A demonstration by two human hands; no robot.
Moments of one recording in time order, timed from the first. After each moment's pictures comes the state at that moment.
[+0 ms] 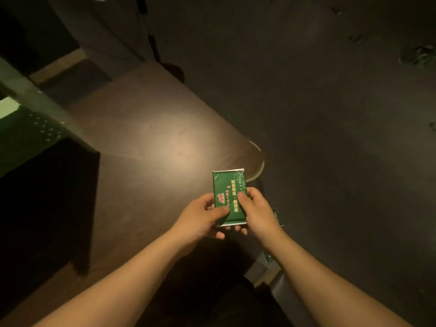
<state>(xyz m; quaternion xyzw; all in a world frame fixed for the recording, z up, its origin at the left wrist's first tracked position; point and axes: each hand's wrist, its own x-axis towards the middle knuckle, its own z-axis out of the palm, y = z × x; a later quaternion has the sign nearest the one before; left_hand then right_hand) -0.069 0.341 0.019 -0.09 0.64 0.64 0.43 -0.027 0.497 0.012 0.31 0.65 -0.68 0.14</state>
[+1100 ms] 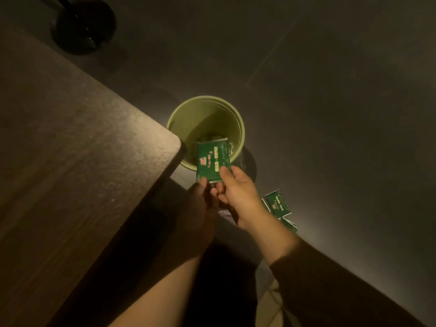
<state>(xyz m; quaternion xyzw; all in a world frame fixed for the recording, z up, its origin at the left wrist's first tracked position) -0.147 0.563 -0.361 -0.34 0.53 0.66 0.41 -0.132 0.663 -0.338 0.44 0.42 -0.79 0.10</state>
